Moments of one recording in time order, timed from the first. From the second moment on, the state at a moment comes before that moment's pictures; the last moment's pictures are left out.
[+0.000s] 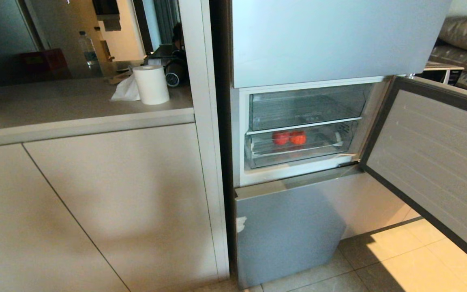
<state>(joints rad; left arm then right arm) 0.00 0.00 0.00 0.00 0.00 0.00 0.00 0.00 0.00 0.01 0.00 -0.08</state>
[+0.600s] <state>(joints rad) 0.00 0.00 0.00 0.00 0.00 0.00 0.00 0.00 0.00 0.01 0.01 -0.10</state>
